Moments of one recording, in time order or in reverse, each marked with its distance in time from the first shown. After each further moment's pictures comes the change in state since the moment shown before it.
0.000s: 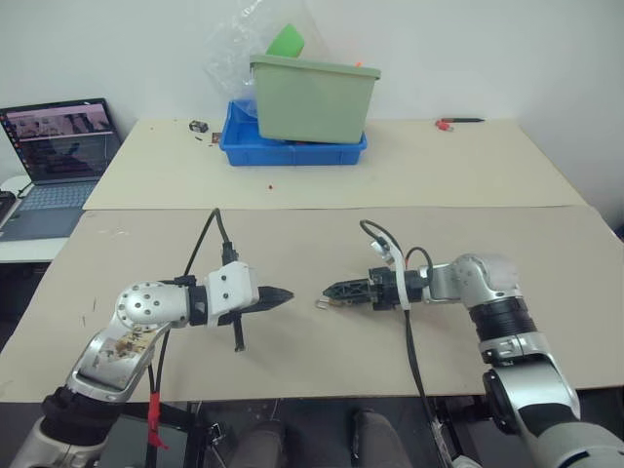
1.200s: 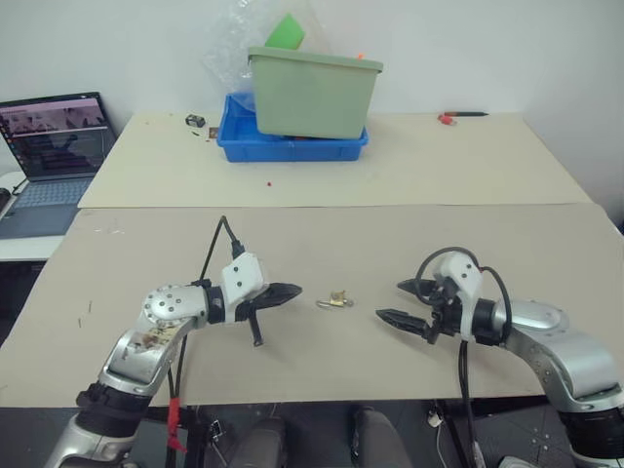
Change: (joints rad) left arm -0.034 -0.126 -0.016 0.070 -0.003 0.099 0.060; right arm 0.584 -0.265 -0.146 -0.716 -0.171 -0.540 -0.015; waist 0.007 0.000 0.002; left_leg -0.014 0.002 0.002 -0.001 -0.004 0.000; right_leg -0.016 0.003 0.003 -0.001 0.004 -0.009
